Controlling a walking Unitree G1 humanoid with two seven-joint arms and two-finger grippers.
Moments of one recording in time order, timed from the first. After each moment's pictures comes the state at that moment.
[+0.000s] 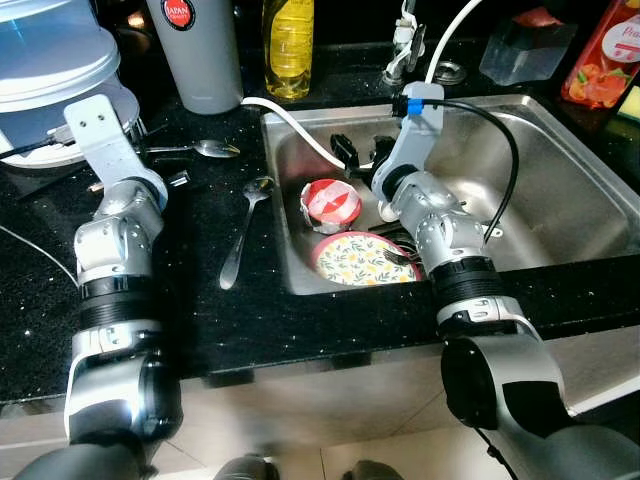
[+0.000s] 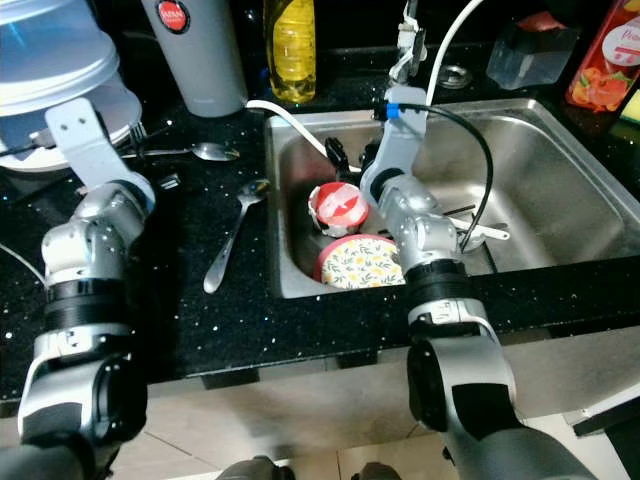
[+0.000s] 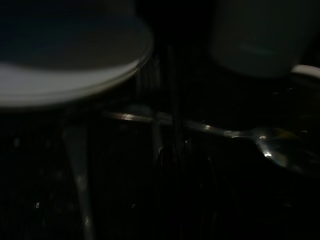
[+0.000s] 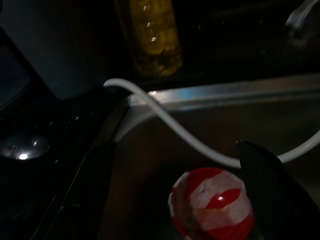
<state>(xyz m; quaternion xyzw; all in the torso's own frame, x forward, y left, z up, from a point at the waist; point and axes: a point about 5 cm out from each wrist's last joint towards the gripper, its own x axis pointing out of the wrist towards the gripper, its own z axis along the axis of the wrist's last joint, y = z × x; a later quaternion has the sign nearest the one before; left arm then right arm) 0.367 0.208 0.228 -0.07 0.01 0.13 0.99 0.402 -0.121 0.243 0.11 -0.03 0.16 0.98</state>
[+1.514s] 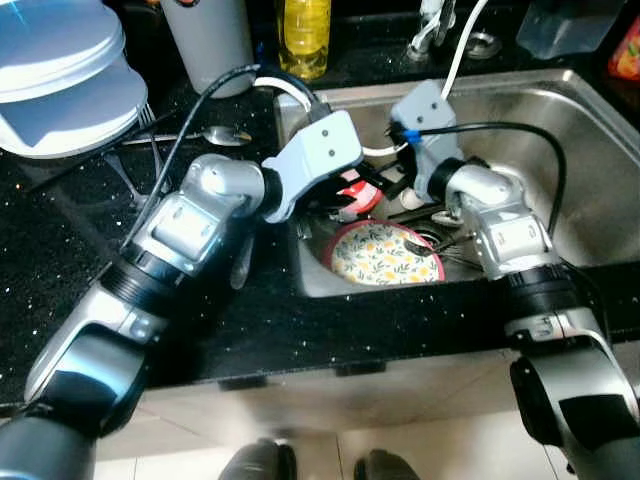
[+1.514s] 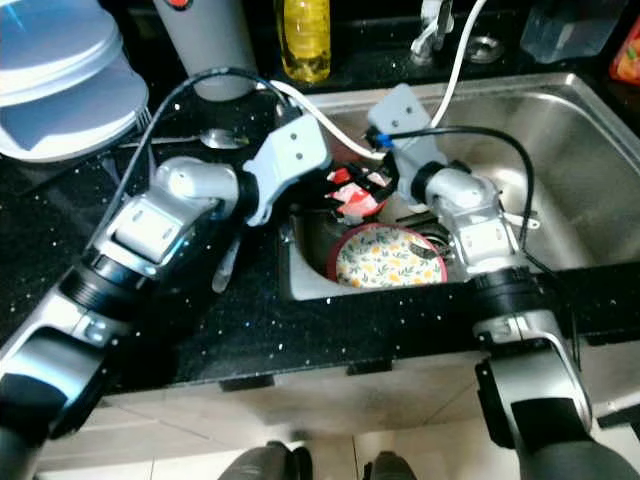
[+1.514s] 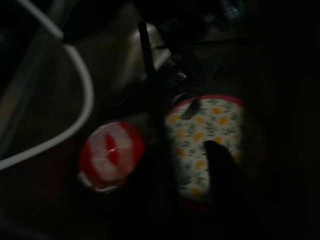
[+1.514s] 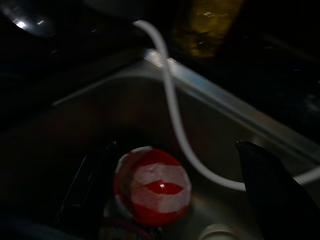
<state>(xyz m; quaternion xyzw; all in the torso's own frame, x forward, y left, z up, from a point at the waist) 0.339 0.058 0.259 0.29 0.01 -0.57 0.77 0.377 -0.161 0.262 -0.23 -0.08 0.25 0.94</state>
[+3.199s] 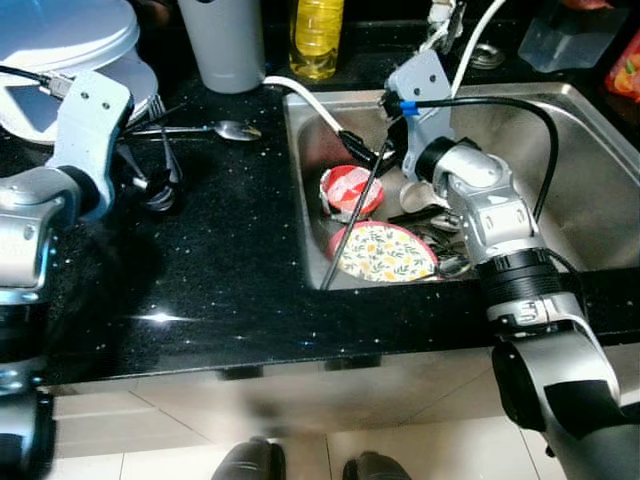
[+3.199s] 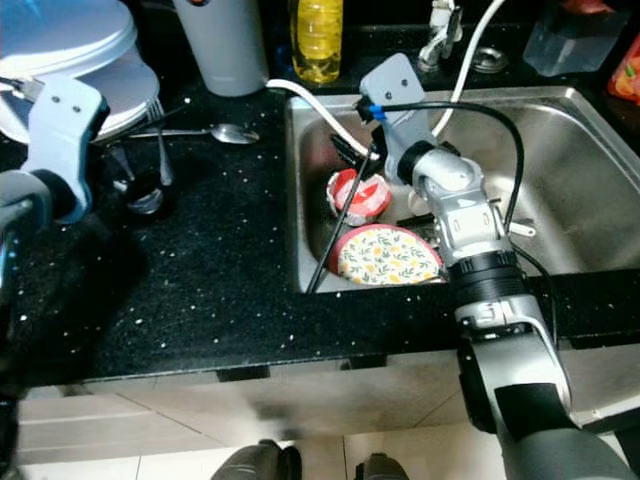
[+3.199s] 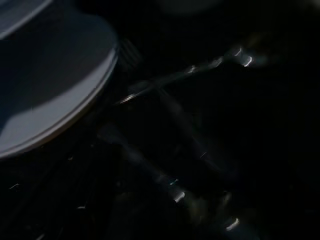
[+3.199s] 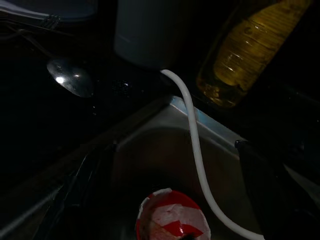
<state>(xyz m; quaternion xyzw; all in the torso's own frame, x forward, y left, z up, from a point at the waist) 0.327 0.227 0.275 0.12 0.08 -0.10 0.98 0.387 -0.129 0.278 -0.19 -0.11 0.27 0.94</state>
